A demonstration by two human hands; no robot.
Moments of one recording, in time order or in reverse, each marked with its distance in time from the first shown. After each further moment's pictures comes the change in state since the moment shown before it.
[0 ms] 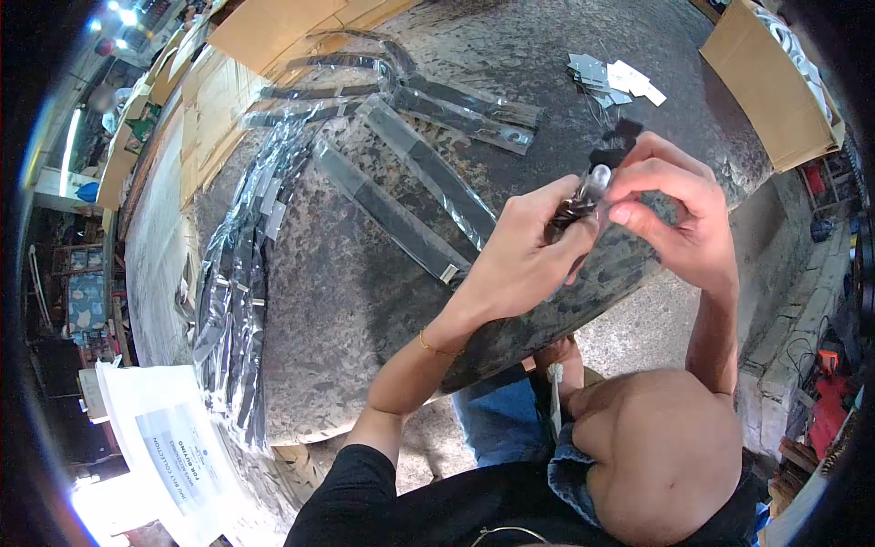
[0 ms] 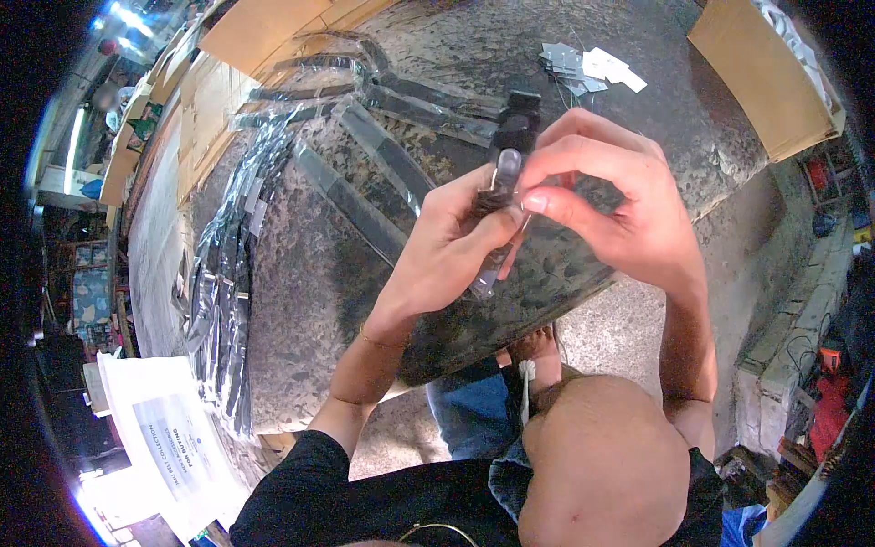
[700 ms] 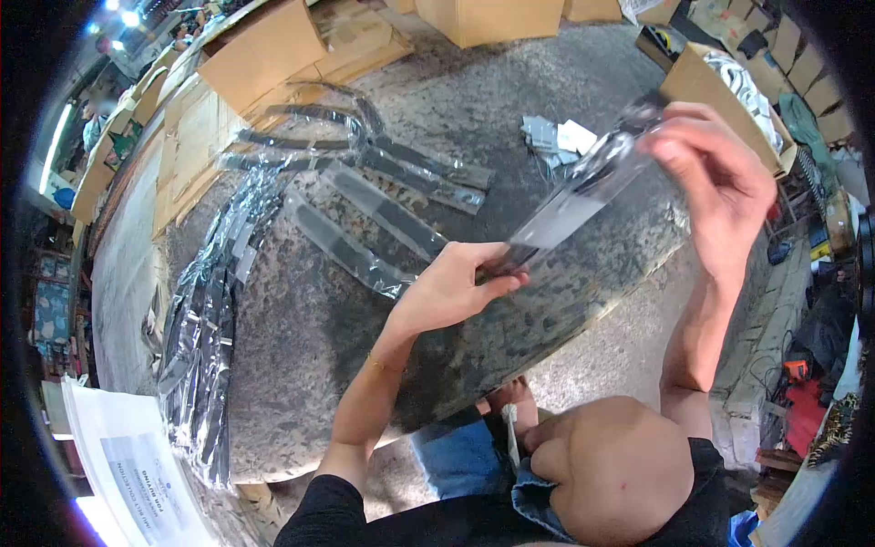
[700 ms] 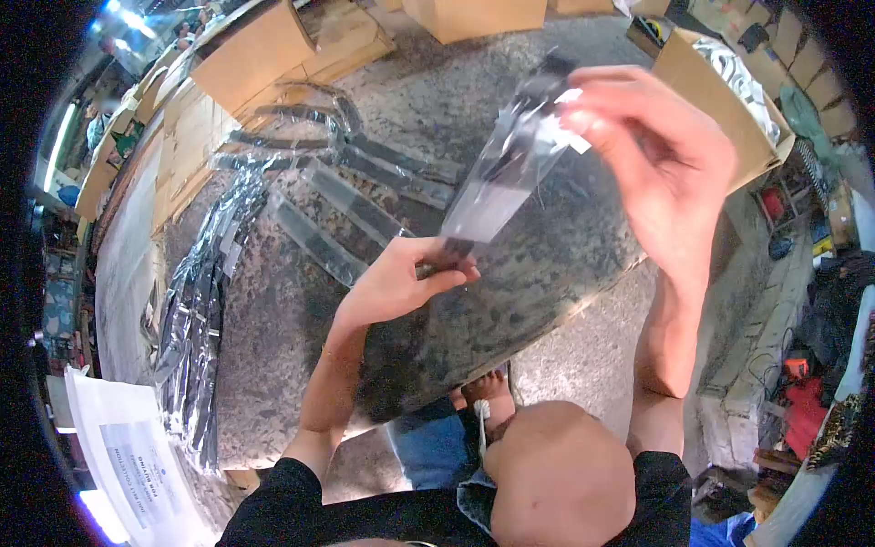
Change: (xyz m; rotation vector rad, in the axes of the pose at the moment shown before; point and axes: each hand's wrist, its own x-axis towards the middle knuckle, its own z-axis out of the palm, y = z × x) left_hand 0.015 -0.017 -0.032 0.364 -0.141 0.037; right_hand 0.032 -0.038 -0.067 -0.158 0.375 -0.079
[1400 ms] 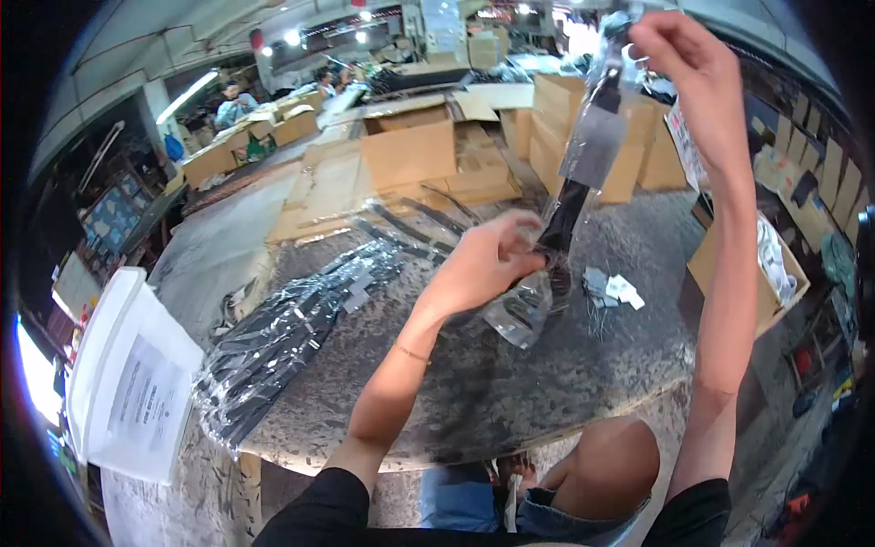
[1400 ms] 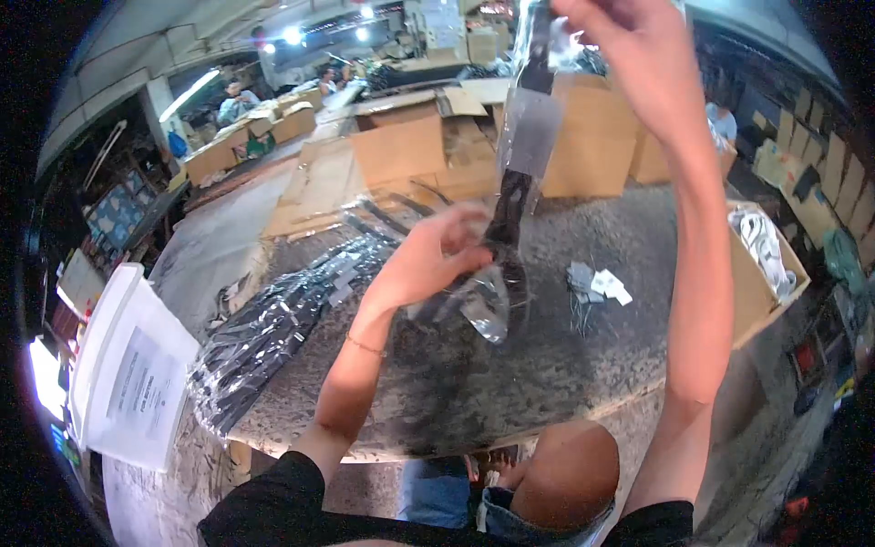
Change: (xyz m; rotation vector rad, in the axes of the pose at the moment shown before) left_hand -0.051 0.182 -0.059 0.367 0.498 0.202; right_hand 0.189 -0.138 -0.021 0.124 0.068 -0.415
